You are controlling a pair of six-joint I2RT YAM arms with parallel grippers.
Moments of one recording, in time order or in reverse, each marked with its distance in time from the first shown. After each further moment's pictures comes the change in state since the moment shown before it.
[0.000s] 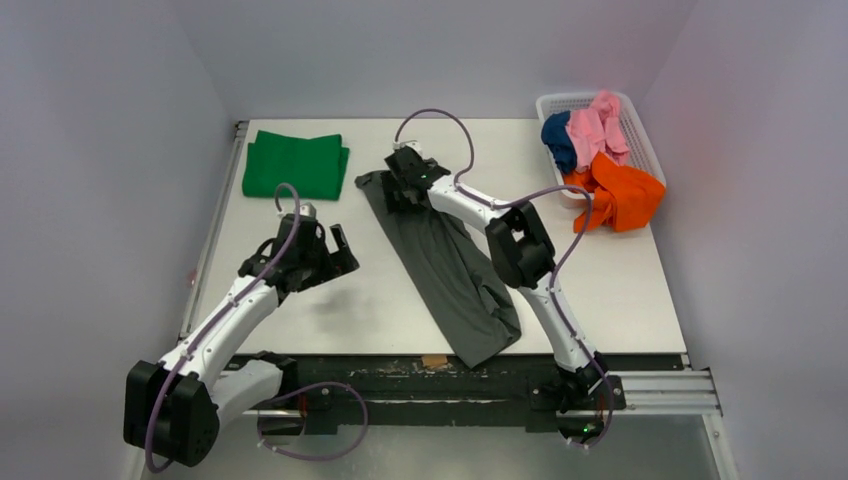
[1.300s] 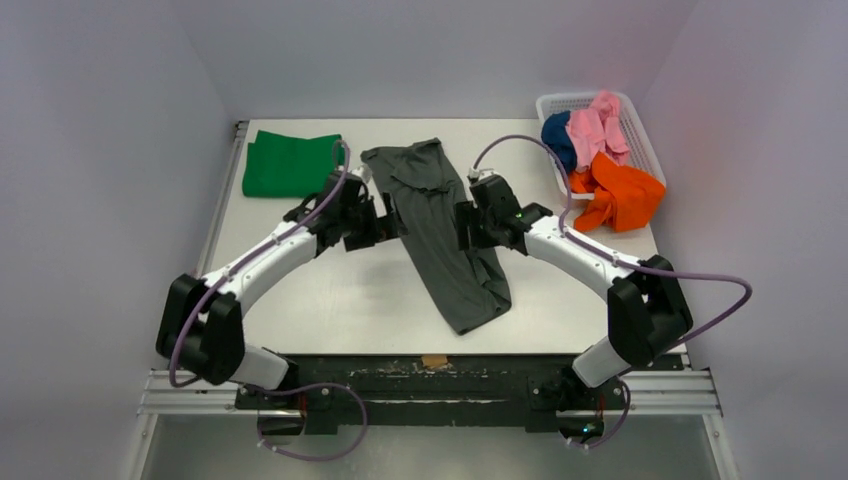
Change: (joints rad) left arm -0.152 0.314 0.257 0.125 0.177 -0.008; right arm -0.103 -0.846 -0.830 0.040 -0.158 0.027
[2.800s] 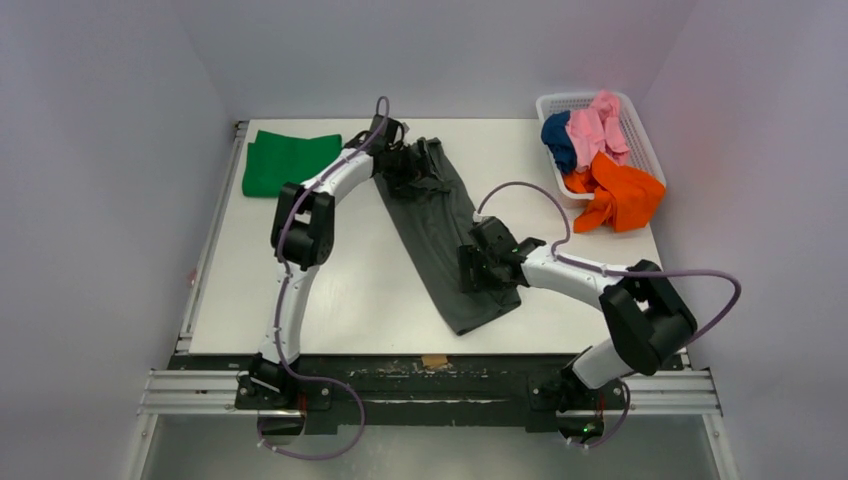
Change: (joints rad) left arm 0.089 1.058 1.093 -0.100 0.283 -0.040; right arm 0.063 -0.082 -0.351 0.051 -0.054 0.181
